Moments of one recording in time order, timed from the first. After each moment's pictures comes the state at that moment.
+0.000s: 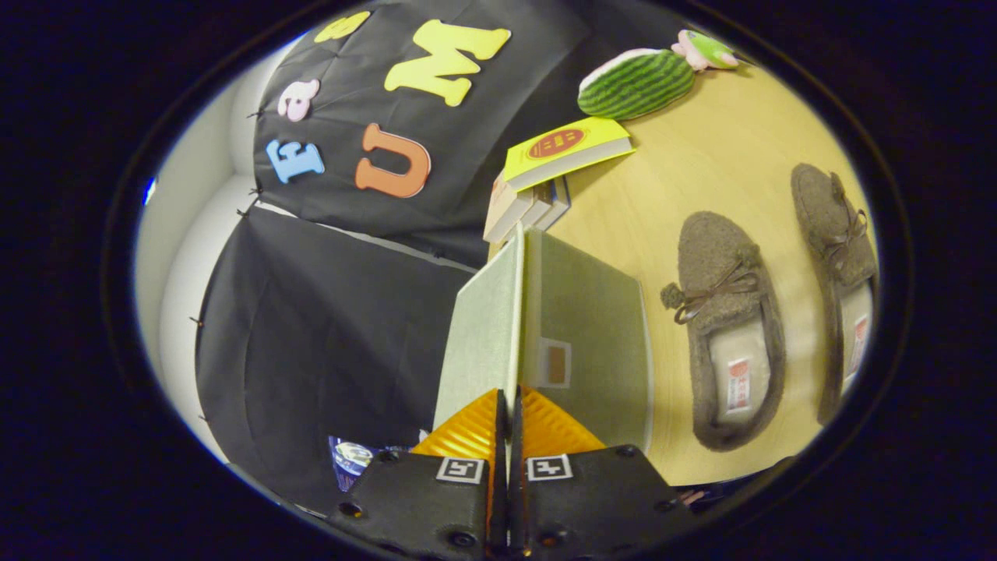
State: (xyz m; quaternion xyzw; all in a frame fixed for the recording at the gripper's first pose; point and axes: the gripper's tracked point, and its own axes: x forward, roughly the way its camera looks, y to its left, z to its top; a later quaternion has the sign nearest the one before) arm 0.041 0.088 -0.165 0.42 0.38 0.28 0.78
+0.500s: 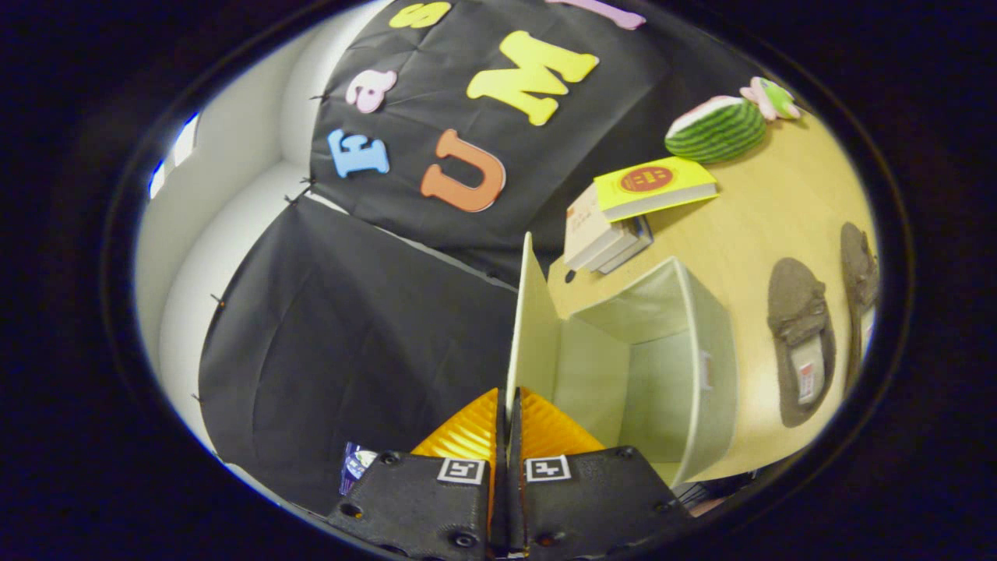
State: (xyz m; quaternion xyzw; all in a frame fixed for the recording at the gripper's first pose) arm 0.016 0.184 -0.040 0.39 0.29 0.34 0.81
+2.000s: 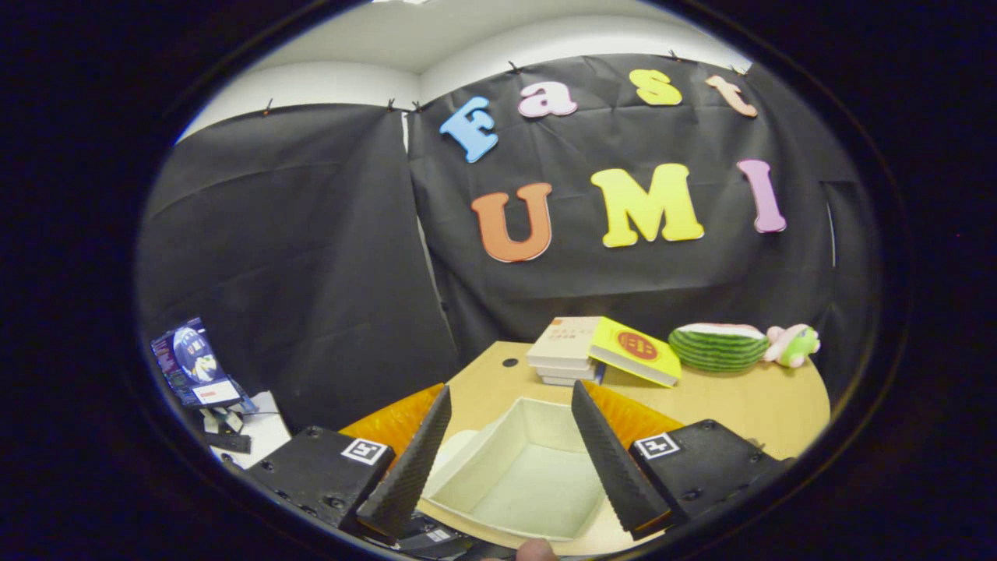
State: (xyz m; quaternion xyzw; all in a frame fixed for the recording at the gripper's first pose) arm 0.013 0.166 -0.005 0.04 0.10 0.23 0.97
